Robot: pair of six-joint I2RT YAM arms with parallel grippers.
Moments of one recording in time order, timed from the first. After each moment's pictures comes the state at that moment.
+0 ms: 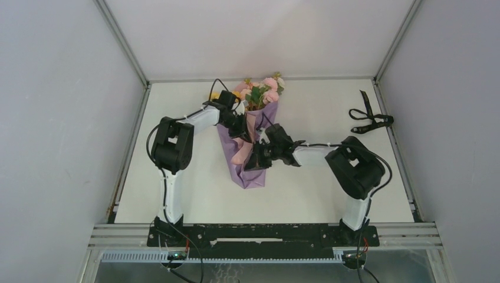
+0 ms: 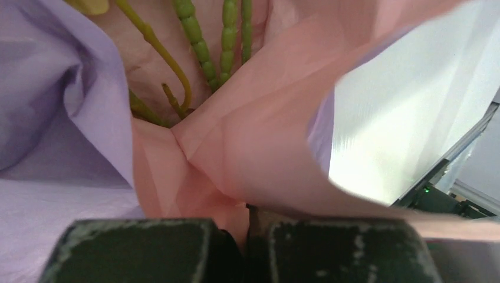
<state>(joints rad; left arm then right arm) -0.38 2.16 1.58 -0.58 0.55 -0.35 0.72 1.88 0.97 0.13 -0.55 0.75</state>
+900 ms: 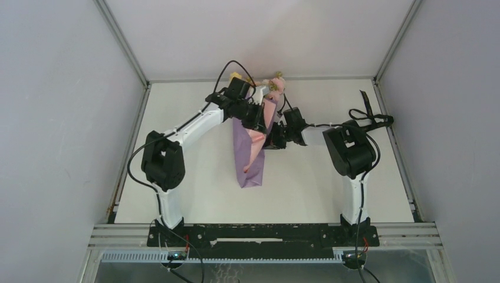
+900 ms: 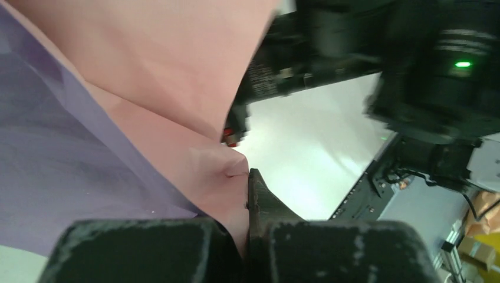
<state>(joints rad) -0.53 1.92 1.65 -0.66 0.51 -0.23 0.43 2.06 1.15 0.04 -0.57 0.72</state>
